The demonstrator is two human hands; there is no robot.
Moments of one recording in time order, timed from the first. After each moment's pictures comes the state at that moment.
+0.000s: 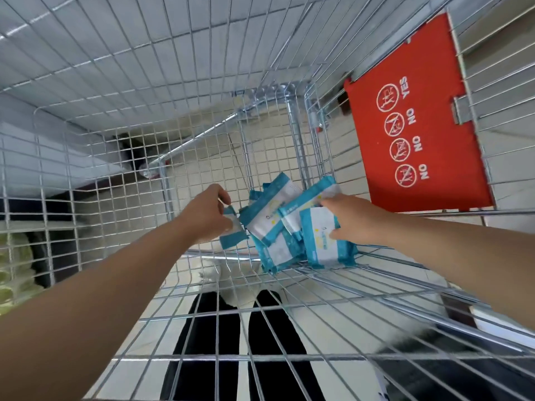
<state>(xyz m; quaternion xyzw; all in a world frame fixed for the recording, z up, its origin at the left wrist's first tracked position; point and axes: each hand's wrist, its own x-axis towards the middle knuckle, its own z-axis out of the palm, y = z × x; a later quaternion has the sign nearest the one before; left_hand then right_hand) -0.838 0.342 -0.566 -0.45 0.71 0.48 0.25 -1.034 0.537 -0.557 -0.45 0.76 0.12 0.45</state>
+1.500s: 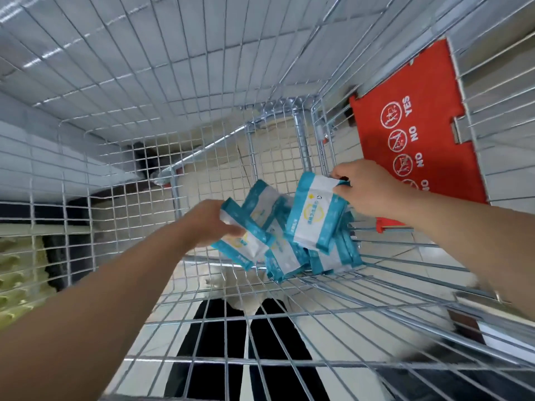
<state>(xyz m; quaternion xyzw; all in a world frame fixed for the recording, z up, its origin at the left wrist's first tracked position) -0.834 0.329 -0.551 -0.40 0.71 0.51 0.26 -1.062 0.491 -0.517 -0.43 0.84 -0.07 0.33</state>
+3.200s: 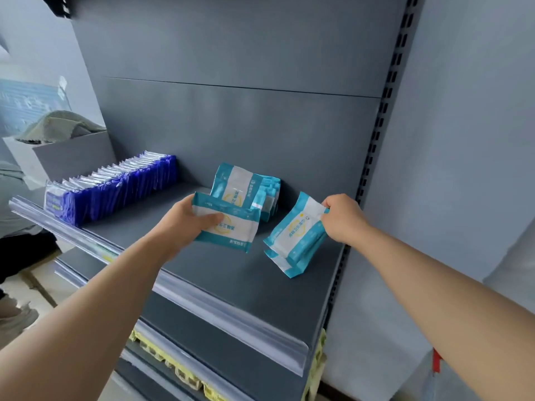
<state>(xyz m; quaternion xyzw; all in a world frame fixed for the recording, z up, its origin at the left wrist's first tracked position) -0.101 0.114 0.010 -0.58 0.51 0.43 -0.46 -0.378 0.085 0.017 -0.65 0.71 -0.25 0.15</state>
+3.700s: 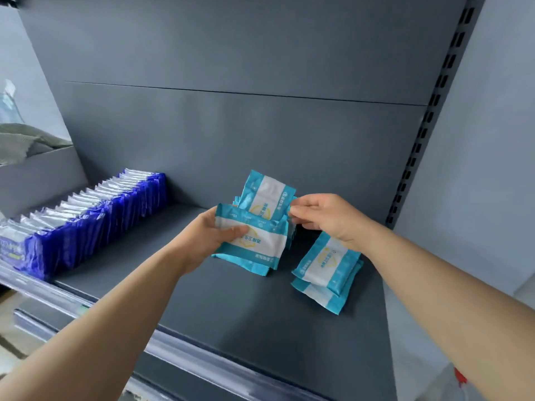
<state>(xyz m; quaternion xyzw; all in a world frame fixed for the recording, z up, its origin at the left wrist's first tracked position) -0.071 0.025 0.006 -0.47 0.54 0.56 -0.42 -0.308 0.024 0.029 -0.62 0.56 -0.36 0.41</state>
